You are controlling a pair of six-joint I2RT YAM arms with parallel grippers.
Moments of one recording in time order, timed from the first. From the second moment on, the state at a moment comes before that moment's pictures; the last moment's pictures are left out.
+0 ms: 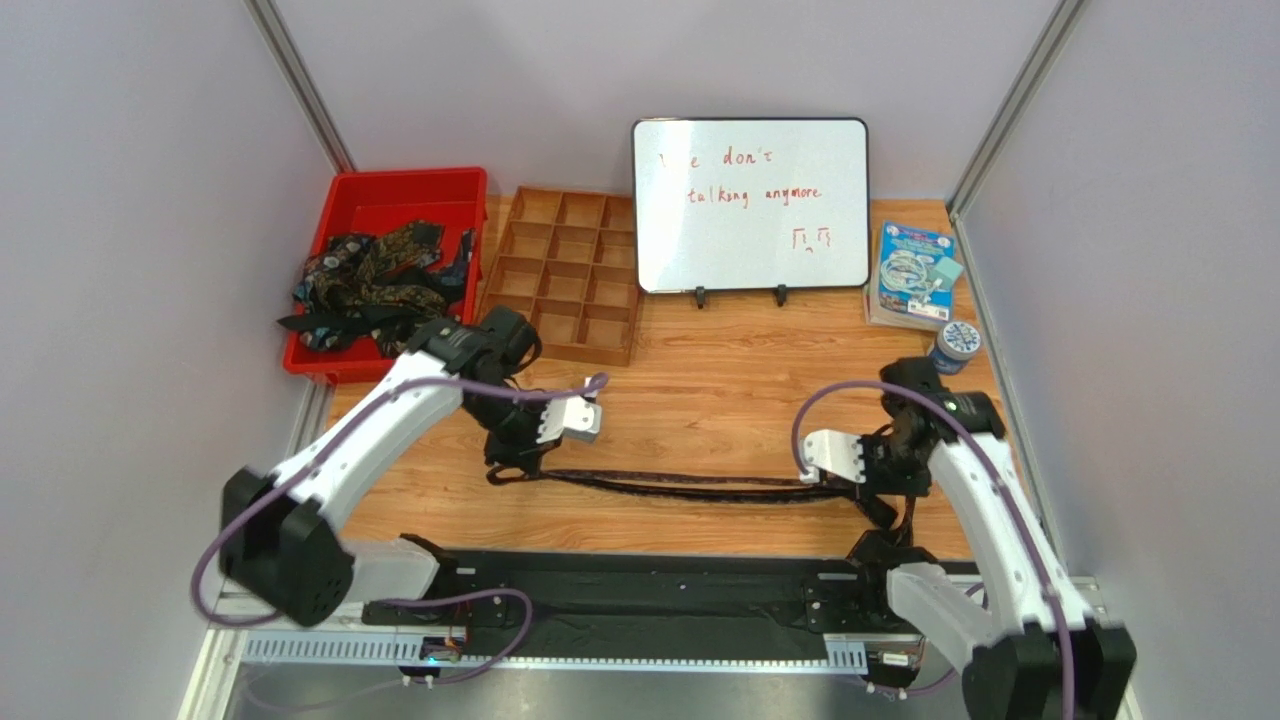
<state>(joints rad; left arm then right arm) -0.49 1.23 1.07 -1.26 0.53 1.08 0.07 0.89 0.83 -1.30 -0.08 -1.45</state>
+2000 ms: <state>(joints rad) -0.29 1.78 1.19 -0.95 0.30 0.91 -0.18 2.06 1.62 -1.26 -0.08 -0.82</state>
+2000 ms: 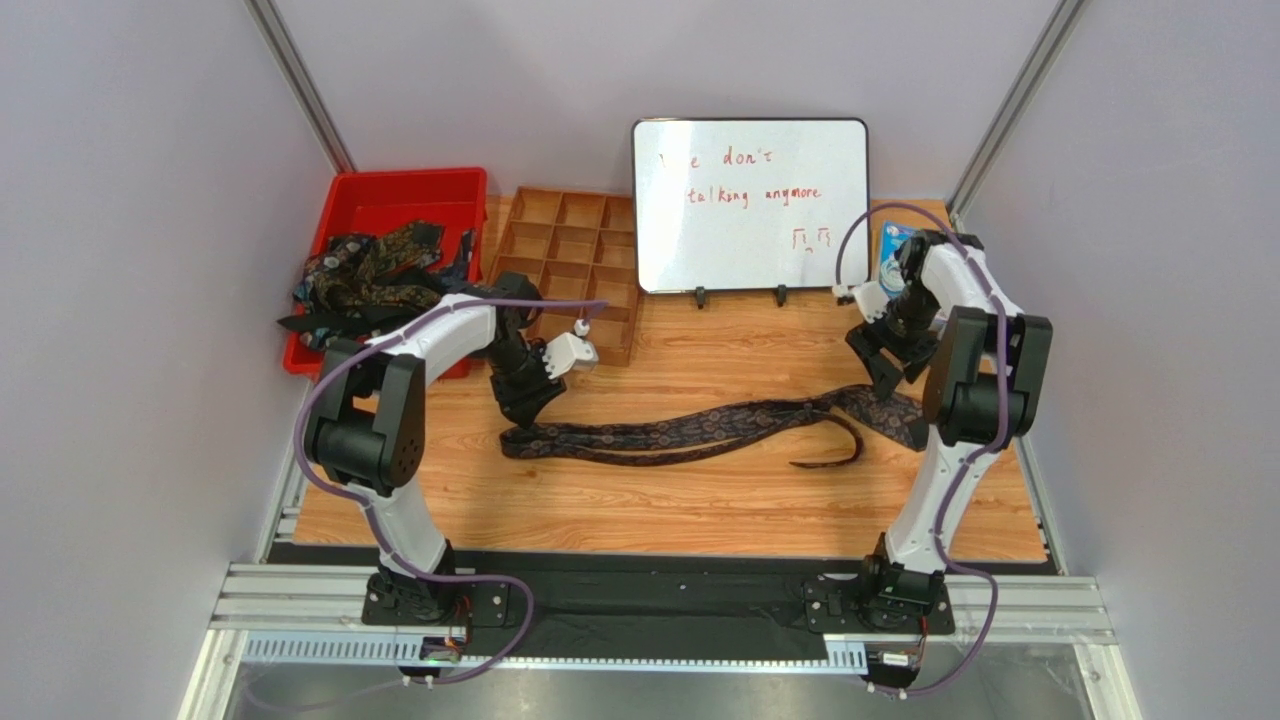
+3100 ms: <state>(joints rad) -0.29 1.65 1.14 -0.98 0.39 0.90 0.04 1.90 1.52 -1.25 0.02 -0.75</state>
